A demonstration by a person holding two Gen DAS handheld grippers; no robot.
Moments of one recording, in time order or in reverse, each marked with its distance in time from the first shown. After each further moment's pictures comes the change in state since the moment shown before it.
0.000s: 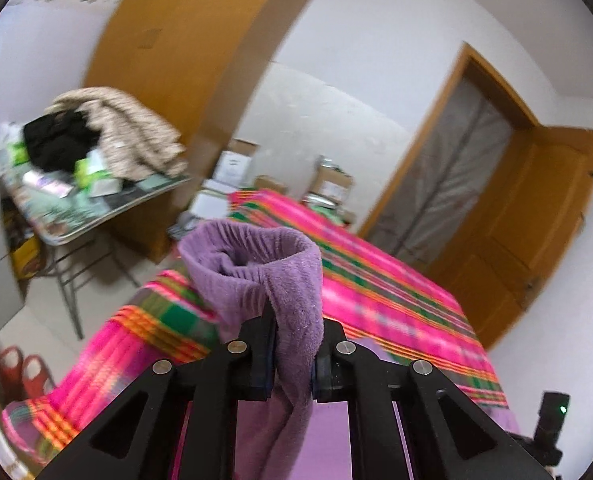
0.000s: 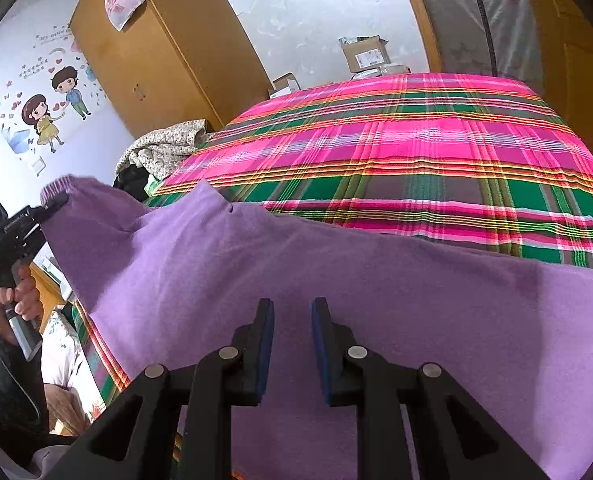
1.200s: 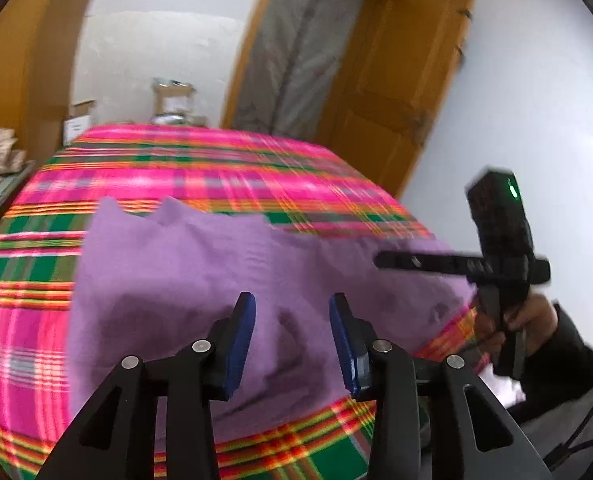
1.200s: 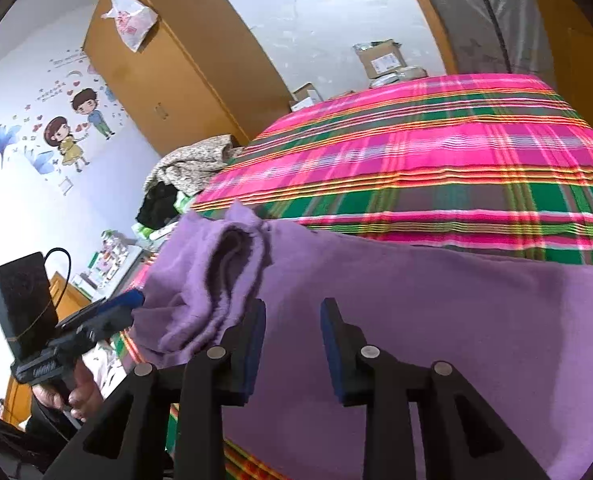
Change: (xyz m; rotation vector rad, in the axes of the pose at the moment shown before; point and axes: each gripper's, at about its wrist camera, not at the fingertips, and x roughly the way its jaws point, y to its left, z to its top) left arm 0.013 -0.109 -0.108 0.343 0.305 -0.280; right arm -0.007 0.011 0.007 0.036 -0.030 0.144
